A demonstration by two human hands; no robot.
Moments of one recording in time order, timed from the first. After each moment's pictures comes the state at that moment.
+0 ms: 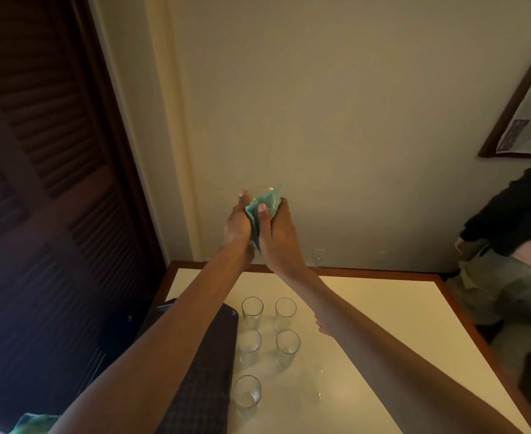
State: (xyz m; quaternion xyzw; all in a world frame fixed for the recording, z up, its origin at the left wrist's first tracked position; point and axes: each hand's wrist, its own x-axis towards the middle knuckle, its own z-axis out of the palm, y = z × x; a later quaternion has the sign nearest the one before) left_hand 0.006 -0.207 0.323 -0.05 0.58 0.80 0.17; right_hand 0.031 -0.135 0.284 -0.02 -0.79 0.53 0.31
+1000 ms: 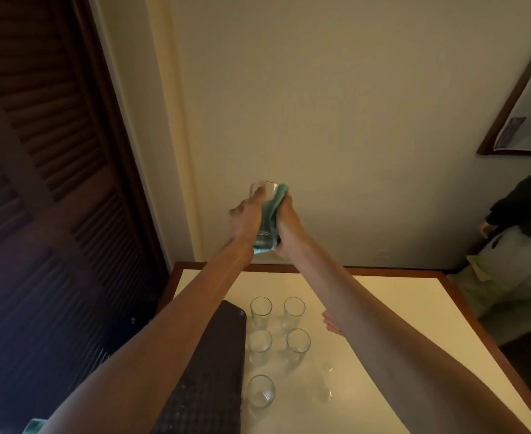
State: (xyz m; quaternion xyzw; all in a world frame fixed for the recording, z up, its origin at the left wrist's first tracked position) left_hand -0.013 -0.224 0.327 -0.01 0.67 0.73 0.17; right_hand -0.005 -0.151 0.318 -0.24 -0.54 0.80 0.07
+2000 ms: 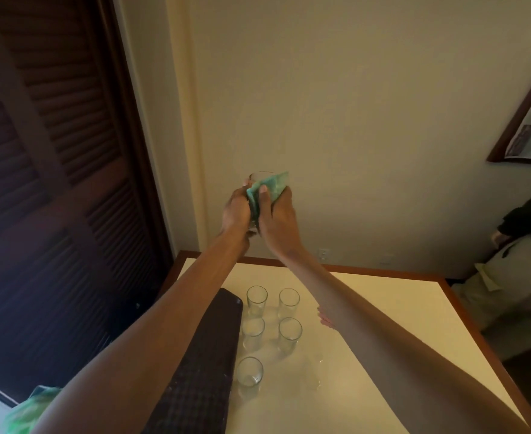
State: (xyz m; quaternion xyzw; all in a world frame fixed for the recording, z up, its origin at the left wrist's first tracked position) left_hand 0.021 -0.234 0.321 -0.01 0.62 0.78 0.13; right_hand 0.050 -0.158 0.303 -0.01 -0.78 0.54 0.30
